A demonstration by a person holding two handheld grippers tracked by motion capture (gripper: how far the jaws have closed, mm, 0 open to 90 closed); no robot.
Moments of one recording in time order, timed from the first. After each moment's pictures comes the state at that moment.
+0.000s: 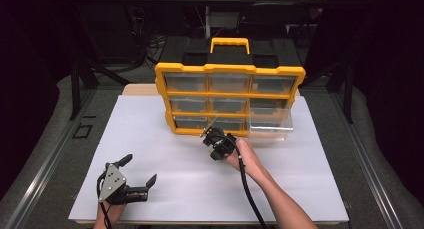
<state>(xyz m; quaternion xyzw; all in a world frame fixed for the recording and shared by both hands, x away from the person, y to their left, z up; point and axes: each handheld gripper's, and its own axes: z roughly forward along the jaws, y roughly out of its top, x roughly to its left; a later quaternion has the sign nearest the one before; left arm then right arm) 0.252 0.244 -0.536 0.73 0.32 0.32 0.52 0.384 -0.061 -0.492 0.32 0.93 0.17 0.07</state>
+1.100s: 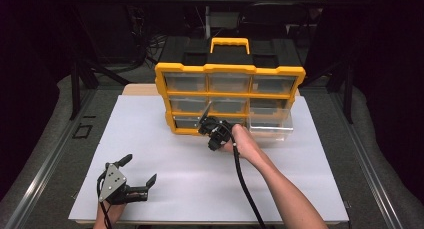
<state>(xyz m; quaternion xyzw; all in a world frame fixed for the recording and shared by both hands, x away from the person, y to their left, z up) 0.253 0.245 -0.536 0.73 0.32 0.32 0.52 0.402 -0.048 -0.457 0.29 0.94 0.13 0.07</state>
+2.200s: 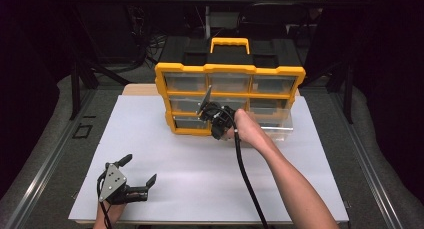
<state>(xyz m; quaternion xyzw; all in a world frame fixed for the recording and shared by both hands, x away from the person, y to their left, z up) 0.253 0.245 -0.536 0.73 0.32 0.32 0.51 0.414 -0.054 -0.411 0.29 0.95 0.10 0.08</state>
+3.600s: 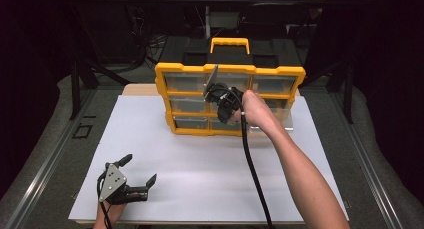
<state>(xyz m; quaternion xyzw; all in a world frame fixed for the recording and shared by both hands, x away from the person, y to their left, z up) 0.253 0.244 -0.537 0.73 0.32 0.32 0.51 0.429 -0.069 -0.361 0.30 0.94 0.10 0.11</state>
